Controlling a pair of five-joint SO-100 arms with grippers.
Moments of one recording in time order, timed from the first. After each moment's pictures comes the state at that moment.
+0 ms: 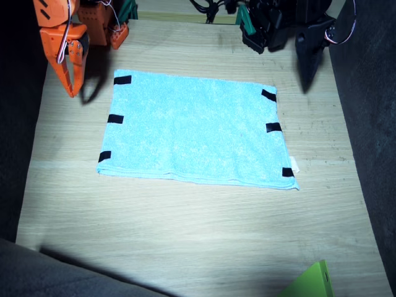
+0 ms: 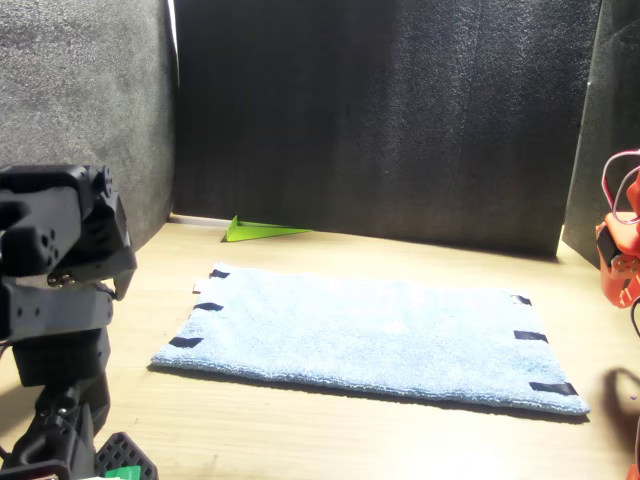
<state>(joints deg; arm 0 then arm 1) 80.5 136.4 143.7 67.2 79.1 88.7 123.4 127.8 72.0 86.7</state>
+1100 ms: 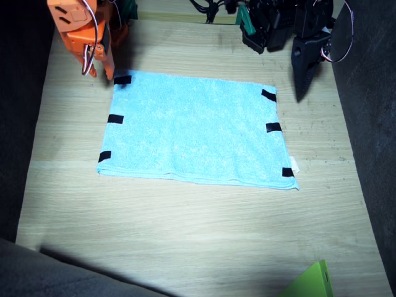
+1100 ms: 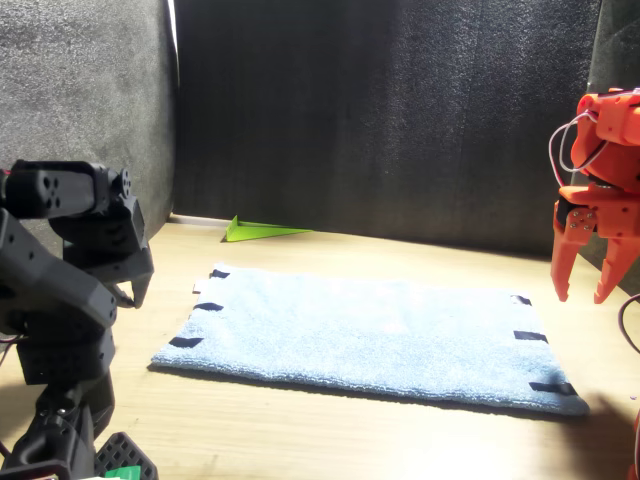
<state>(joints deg) 75.4 125.5 140.1 63.5 76.1 104.6 94.7 94.1 106.3 106.2</state>
